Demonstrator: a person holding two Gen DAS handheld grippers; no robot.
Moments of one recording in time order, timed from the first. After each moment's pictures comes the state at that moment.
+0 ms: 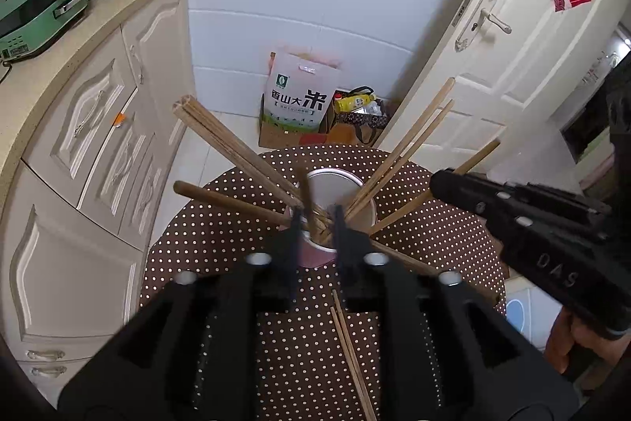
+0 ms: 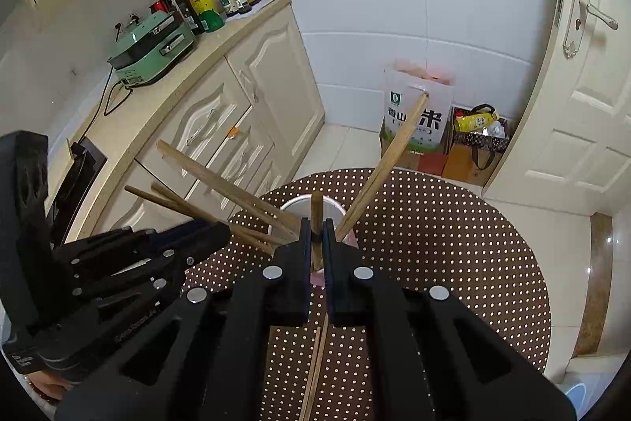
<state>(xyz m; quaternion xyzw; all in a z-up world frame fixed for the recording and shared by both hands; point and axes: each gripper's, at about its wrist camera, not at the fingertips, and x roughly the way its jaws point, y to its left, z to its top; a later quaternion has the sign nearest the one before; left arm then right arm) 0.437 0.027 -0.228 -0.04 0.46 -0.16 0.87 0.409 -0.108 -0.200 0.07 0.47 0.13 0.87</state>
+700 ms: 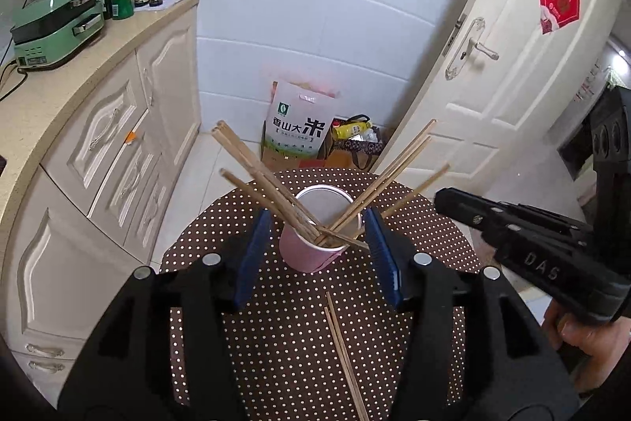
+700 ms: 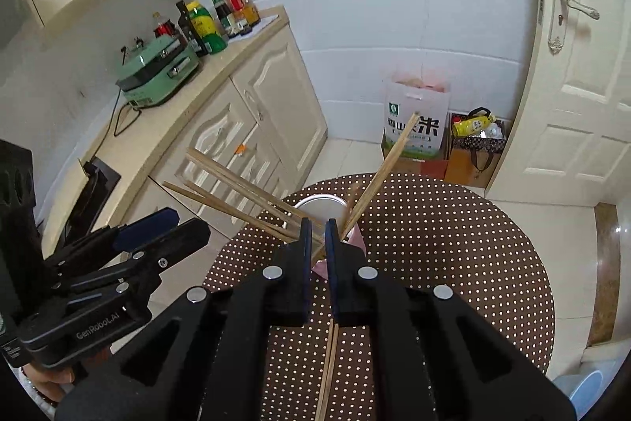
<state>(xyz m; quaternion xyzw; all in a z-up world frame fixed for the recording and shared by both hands) 0.398 0.044 -0.190 -0.05 0.41 -0.15 0.90 0.373 -0.119 -0.176 0.10 0.43 0.12 0.89</state>
